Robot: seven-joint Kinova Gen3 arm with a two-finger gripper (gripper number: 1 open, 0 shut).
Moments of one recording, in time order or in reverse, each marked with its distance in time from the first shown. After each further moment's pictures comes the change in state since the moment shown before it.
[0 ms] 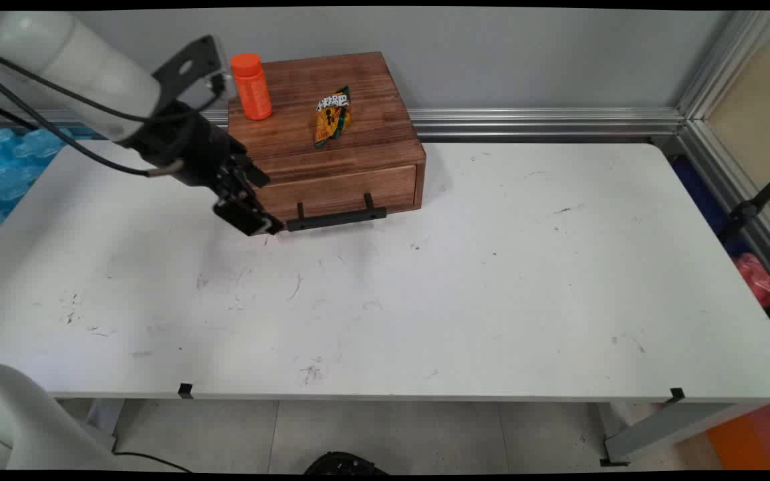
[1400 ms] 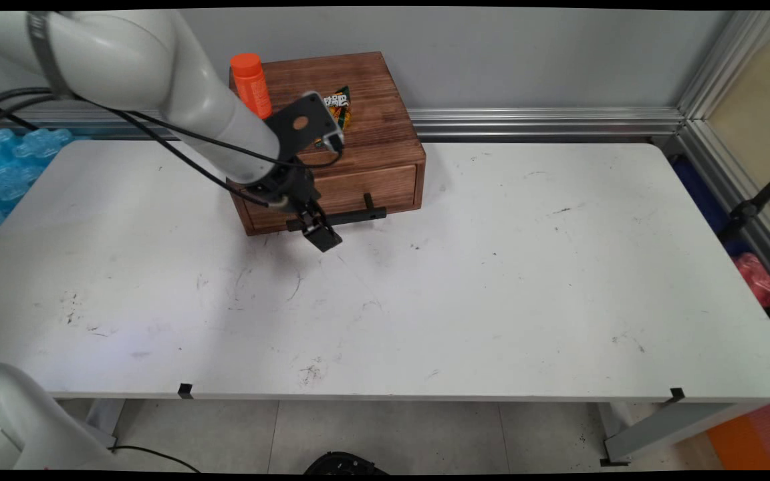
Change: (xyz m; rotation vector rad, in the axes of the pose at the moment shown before) arm 0.055 0.021 0.118 0.156 -0.111 -0.022
